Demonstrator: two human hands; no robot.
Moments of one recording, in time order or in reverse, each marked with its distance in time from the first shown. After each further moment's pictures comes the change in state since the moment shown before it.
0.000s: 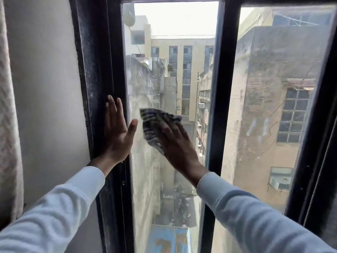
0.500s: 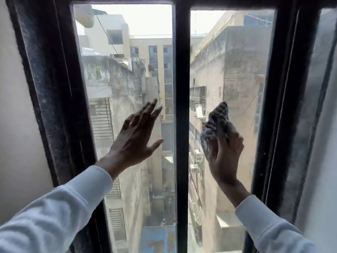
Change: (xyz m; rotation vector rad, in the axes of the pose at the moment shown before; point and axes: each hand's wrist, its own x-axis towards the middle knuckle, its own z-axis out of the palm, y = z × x) left_hand 0.004 0.129 0.037 0.215 -0.305 0.471; right_hand -0.127 0.128 -0.091 -0.005 0.268 0.632
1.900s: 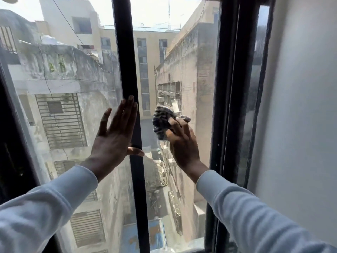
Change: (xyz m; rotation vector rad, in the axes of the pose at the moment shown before) left_hand 0.036 0.084 0.051 0.436 -0.139 -0.055; right_hand 0.017 0.060 0.003 -0.272 -0.317 -0.258
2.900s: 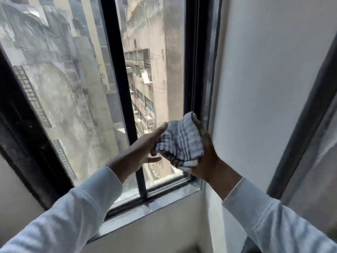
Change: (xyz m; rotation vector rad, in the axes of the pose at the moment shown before) left_hand -0.156 0.093 -0.112 -1.868 -0.995 -0.476; right_hand -0.149 -0.108 -0.257 2.296 -0.435 1.214
